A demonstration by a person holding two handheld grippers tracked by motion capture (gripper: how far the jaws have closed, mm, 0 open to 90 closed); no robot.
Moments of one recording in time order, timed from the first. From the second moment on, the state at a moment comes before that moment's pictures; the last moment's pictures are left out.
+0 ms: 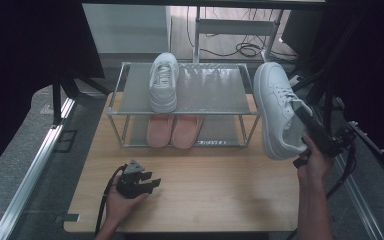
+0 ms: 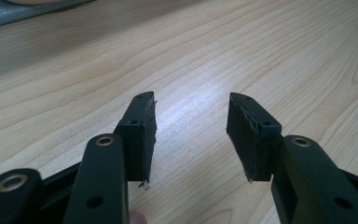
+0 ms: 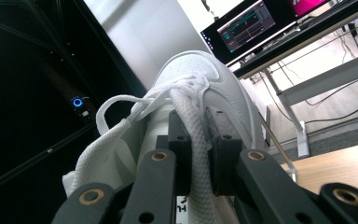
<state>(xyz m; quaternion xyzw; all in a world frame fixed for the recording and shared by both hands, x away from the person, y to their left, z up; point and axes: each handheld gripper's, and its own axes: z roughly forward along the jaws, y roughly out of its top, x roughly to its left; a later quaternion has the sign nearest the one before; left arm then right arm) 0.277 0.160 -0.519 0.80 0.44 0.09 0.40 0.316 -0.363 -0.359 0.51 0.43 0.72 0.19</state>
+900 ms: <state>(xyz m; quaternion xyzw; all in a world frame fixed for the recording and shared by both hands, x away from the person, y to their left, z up) 0.276 0.160 -0.518 0.80 0.44 0.09 0.41 0.360 -0.294 -0.324 0.49 0.45 0.73 0.16</state>
